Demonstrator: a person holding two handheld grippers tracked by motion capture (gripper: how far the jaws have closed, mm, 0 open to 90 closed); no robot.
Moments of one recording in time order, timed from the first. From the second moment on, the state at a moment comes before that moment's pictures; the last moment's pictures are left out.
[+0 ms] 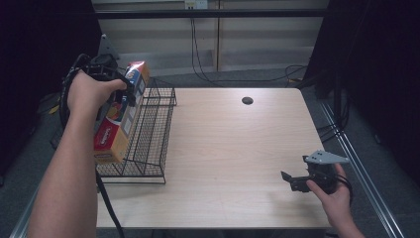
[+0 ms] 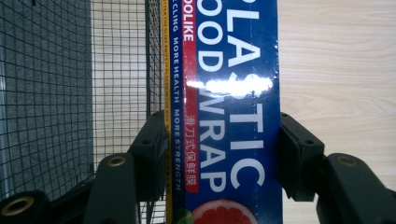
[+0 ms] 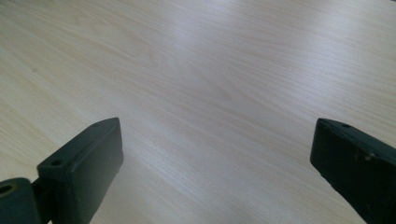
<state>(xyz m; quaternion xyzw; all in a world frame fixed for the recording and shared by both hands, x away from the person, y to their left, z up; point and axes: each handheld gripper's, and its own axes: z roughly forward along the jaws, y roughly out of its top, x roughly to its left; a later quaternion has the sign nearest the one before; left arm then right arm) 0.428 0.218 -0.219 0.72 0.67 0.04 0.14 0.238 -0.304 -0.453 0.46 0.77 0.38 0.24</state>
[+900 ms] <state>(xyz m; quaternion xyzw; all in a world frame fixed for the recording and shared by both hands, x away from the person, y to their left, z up) 0.432 0.247 -0.230 0.70 0.70 0.05 0.13 0.239 -0.303 -0.454 0.46 0.77 0.37 0.24</state>
